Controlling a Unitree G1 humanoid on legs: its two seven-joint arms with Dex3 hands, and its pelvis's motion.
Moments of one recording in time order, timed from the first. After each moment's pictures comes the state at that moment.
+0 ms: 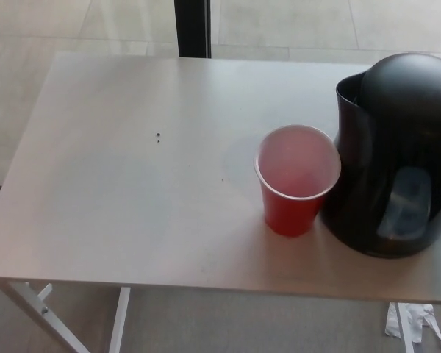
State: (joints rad) left_arm 0.22 0.72 0.44 0.94 -0.24 -0.02 -0.53; right_arm -0.34 -0.47 -0.24 0.39 -0.03 -0.09 -0.03
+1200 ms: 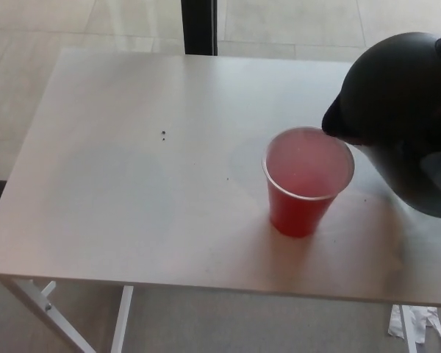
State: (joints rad) left_arm 0.22 0.73 0.45 0.95 -0.24 0.00 -0.51; right_arm -0.65 -0.59 -0.13 0.51 -0.17 -0.26 -0.05
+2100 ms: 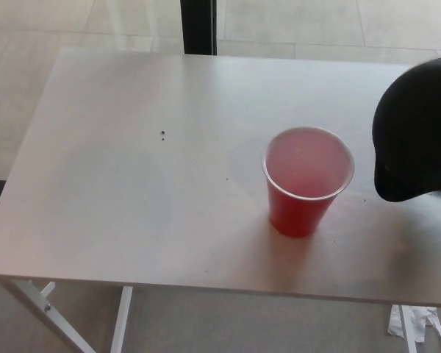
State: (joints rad) left_arm 0.21 0.75 0.45 0.95 -0.24 0.01 -0.51; right_arm -0.72 -0.69 -0.03 0.57 -0.28 -0.42 -0.02
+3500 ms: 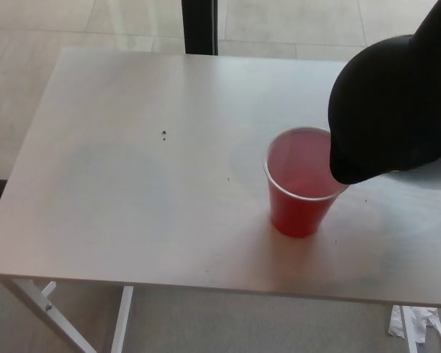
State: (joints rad) left_arm 0.23 0.75 0.45 0.93 -0.24 0.02 -0.52; right_arm -0.77 -0.66 0.05 0.33 -0.41 -0.12 0.04
